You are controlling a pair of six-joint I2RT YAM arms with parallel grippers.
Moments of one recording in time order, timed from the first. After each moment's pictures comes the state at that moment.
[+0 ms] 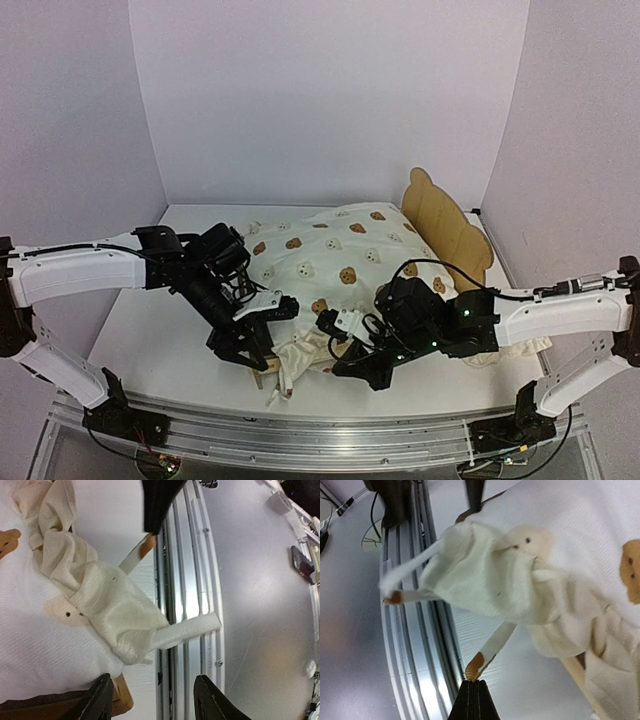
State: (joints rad) left arm -0.96 1.40 1.09 -0.82 0.62 0.46; right arm 1.18 1.41 0.87 -0.24 -0.21 0.05
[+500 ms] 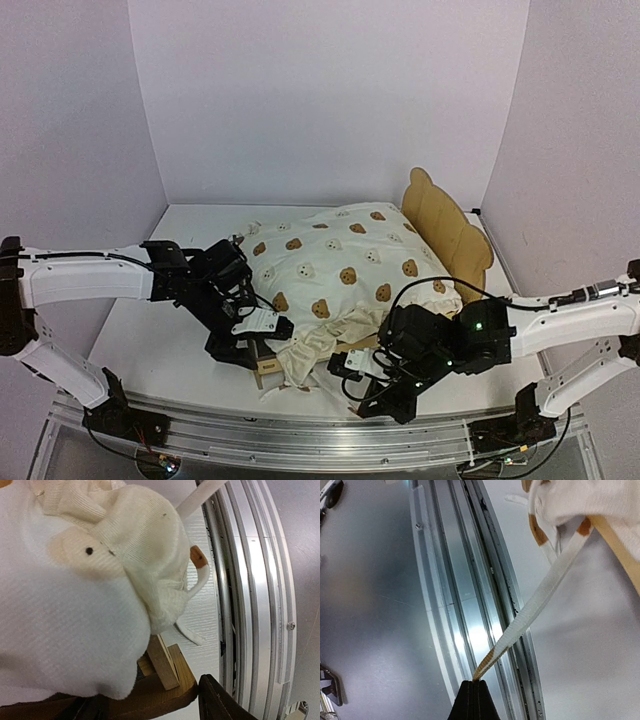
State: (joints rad) left arm -0.96 1.42 0.99 -0.75 0.32 0.71; right arm 1.32 1.34 0.88 -0.56 -0.27 0.15
